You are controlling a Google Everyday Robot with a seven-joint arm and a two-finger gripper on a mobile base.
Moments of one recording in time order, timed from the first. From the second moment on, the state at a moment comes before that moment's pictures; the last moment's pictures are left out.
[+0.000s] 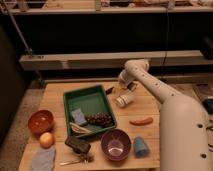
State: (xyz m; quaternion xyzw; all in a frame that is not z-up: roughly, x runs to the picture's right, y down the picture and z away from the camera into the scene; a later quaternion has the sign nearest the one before) arm 0.102 -0.037 0.985 0.11 -0.19 -0.93 0.30
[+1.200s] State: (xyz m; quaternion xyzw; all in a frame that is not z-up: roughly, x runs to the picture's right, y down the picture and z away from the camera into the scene) arm 0.107 -0.017 1.025 0.11 -0.23 -0.93 0.28
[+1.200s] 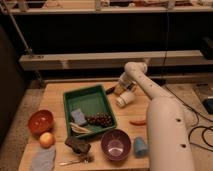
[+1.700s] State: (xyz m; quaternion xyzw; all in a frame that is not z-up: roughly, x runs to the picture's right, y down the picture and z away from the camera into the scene) arm 0.113 -0.019 1.012 0.13 -0.25 -0.92 0.28
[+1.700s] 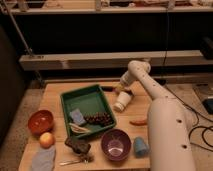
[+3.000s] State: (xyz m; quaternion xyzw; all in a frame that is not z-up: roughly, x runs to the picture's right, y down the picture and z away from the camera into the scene) arm 0.161 -0.091 0.920 0.14 -0.26 -0.89 0.34
